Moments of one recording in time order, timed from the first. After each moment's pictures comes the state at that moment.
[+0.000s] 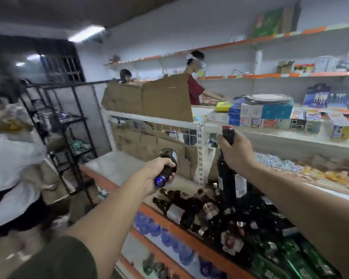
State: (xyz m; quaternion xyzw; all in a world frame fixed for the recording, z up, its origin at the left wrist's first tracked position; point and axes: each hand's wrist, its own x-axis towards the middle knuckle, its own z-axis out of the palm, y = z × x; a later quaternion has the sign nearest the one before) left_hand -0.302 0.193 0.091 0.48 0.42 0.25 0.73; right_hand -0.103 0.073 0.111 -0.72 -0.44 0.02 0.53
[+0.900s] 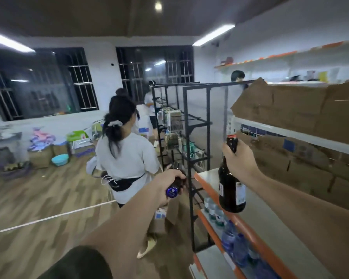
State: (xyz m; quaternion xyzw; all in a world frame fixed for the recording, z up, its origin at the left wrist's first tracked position) left_hand -0.674 0.520 0.089 0.36 0.56 0.43 0.61; right_hand -0.460 0.540 0.106 -0.56 -0.60 0.18 0.53
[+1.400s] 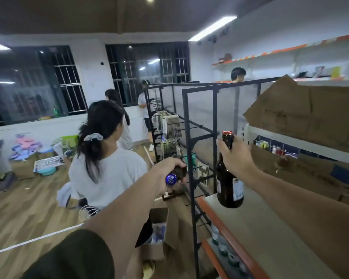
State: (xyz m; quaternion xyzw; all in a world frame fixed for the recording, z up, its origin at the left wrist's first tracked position) left_hand -0.689 0.794 0.118 0.40 0.58 0.37 0.61; right_hand -0.476 0.802 0.113 -0.56 -0.61 0.17 0.53
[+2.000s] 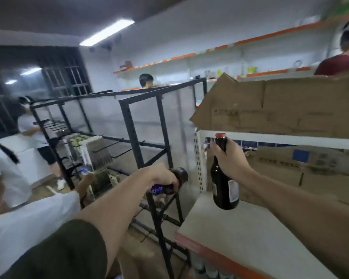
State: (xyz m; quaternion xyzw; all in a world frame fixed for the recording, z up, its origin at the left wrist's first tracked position) left_hand -0.643 1.042 0.124 0.79 0.47 -0.02 0.40; right_hand -0.458 0.918 0.099 -0.72 -0.42 0.06 0.54
